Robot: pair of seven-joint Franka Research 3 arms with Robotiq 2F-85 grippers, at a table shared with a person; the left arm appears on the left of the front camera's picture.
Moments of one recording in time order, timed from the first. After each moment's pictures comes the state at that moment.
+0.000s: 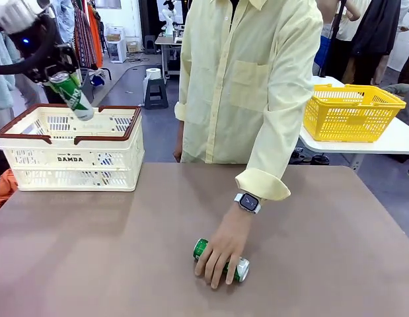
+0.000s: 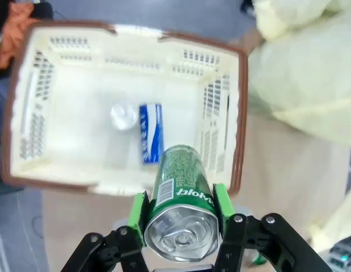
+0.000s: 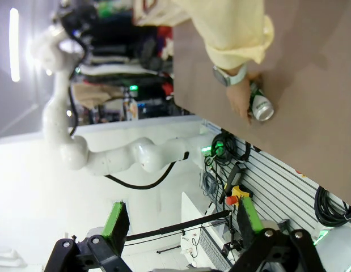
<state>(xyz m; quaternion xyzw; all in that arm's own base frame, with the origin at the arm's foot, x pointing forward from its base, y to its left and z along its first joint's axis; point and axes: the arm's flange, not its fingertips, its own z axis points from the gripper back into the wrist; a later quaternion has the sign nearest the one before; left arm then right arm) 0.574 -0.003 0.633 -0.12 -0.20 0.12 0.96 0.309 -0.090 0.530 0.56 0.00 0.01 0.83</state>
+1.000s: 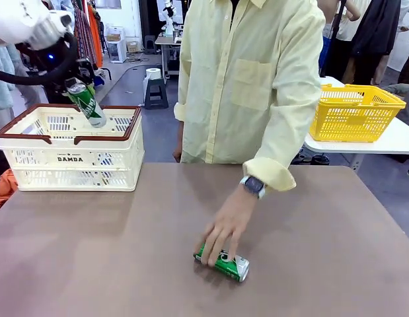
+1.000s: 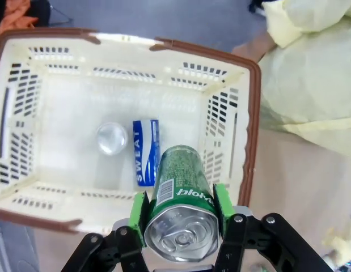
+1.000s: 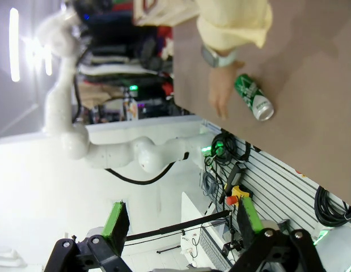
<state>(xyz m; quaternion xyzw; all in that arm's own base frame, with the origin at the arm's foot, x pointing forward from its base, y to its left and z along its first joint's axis) 0.624 -0.028 0.583 -0.10 -0.18 0.12 0.97 0.309 -0.090 0.530 0.56 0.00 0.01 0.83</state>
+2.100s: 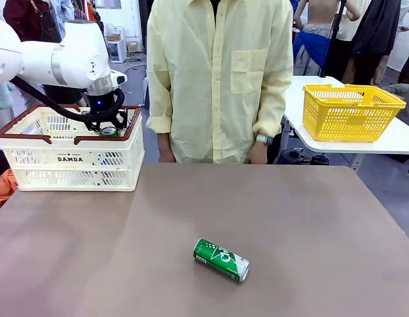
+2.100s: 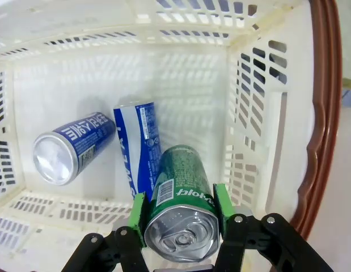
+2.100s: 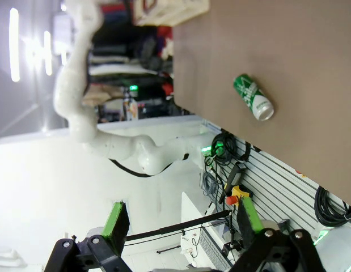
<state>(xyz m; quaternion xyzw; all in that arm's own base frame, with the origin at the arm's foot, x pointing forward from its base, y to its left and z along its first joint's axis) 0.678 -0.099 0.458 0.00 -0.08 0.07 0.99 0.309 -0.090 0.530 0.56 0.00 0.01 0.83</state>
